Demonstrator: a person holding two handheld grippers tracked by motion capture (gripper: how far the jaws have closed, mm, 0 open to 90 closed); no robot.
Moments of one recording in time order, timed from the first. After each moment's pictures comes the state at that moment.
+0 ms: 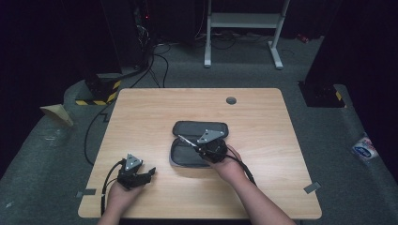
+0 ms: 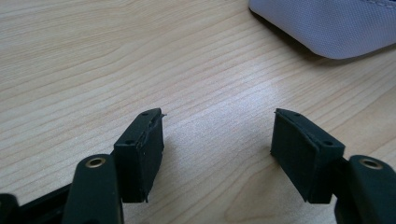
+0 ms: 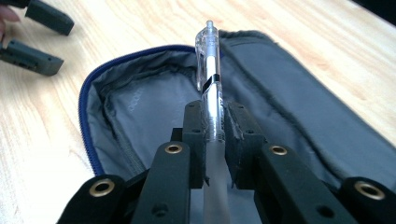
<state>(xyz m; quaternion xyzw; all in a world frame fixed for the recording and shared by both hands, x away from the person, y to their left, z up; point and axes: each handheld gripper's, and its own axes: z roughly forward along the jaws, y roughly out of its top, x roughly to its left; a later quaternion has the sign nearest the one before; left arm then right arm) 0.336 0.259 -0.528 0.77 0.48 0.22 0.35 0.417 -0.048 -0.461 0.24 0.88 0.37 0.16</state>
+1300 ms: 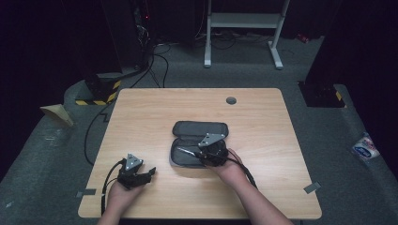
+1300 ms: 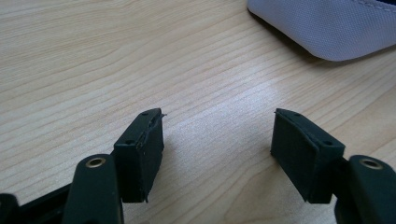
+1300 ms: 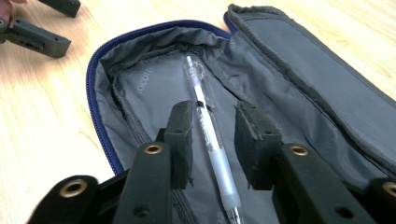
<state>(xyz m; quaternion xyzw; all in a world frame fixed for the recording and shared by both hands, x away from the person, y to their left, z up) 0.337 0.259 -0.528 0.78 0.48 0.22 0.35 0.412 -0.054 -0.470 0.26 0.88 0.37 0.15</state>
